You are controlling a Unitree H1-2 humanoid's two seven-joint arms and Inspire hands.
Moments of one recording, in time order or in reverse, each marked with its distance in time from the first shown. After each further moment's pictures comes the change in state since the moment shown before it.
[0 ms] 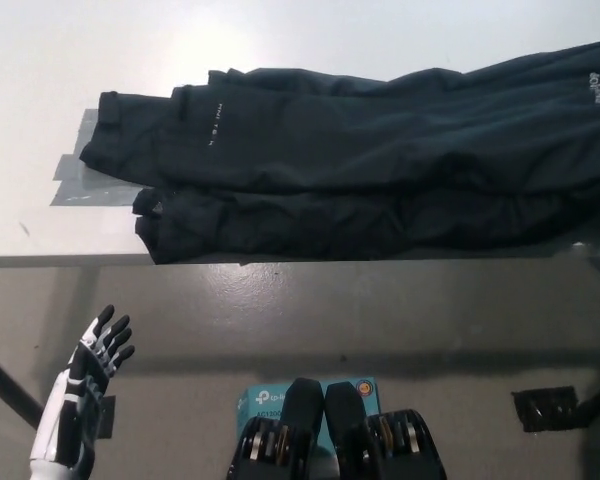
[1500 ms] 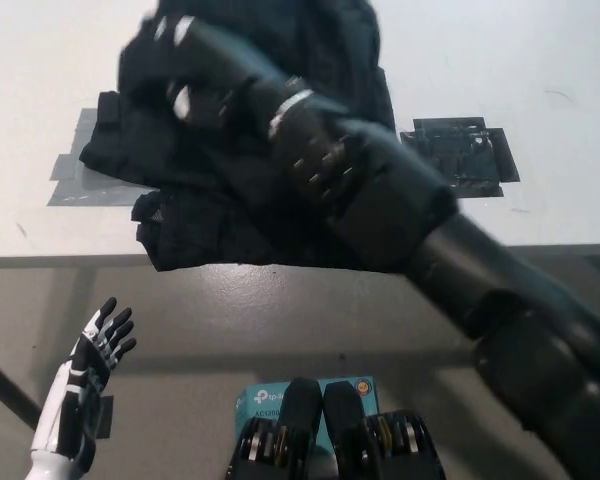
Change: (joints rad) left_arm -0.023 0.012 -0.004 -0.009 0.000 0.021 -0.003; right_arm -0.431 0.263 1.280 0.313 -0.855 -0.205 0.153
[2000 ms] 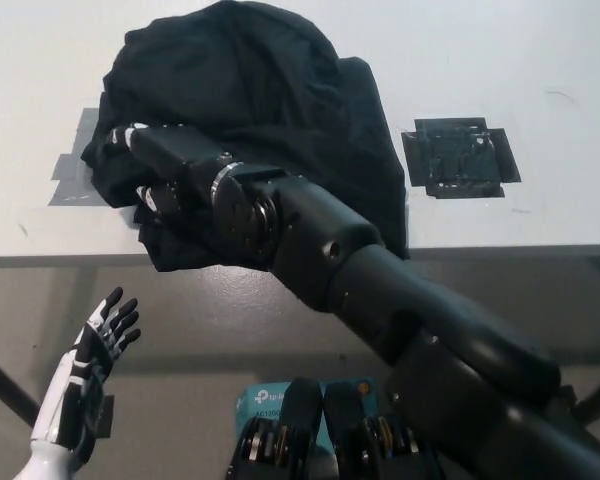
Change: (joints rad) left_arm -0.018 0.022 -0.011 -0.022 0.000 0.024 -0.020; right_arm -0.058 0.147 -0.019 0.326 -0.133 -0.098 0.073
